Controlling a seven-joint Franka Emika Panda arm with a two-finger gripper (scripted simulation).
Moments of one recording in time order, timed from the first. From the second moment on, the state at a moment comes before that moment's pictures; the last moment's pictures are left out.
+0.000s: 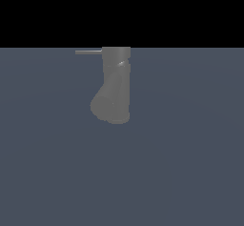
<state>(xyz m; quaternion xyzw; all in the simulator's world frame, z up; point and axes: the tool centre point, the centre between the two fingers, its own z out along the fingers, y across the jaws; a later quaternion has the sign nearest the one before) -0.244 -0.003 0.504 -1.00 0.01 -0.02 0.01</state>
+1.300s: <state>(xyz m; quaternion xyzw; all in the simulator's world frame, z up) -0.107 0.032 0.467 -0.96 0.28 0.03 0.06</state>
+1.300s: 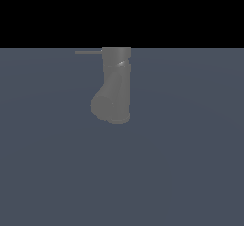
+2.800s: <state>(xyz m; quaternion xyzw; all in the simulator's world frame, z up) 0.054 0.100 0.339 -0.78 0.62 0.04 0.02</state>
